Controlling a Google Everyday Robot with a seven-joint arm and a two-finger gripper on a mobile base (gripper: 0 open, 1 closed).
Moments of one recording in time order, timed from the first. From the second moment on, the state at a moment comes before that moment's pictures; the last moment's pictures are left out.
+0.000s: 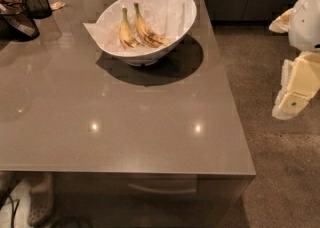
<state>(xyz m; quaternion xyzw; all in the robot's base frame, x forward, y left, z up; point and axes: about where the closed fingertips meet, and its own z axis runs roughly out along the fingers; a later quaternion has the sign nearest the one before) 0.438 -0.217 0.976 -0.60 0.78 -0.03 0.16</state>
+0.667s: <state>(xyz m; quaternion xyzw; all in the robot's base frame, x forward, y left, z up) 0.466 -0.187 0.981 -0.60 0.78 -0.03 0.14</state>
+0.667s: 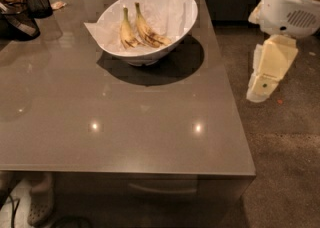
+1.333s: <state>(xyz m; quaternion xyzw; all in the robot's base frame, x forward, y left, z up) 0.491 -0.155 0.977 -0.62 0.77 -0.03 0.13</state>
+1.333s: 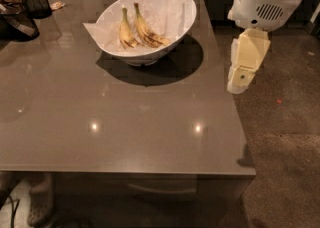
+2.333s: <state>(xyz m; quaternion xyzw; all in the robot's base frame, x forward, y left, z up) 0.568 -0.074 0.979 -0.66 0.74 -0.01 0.13</state>
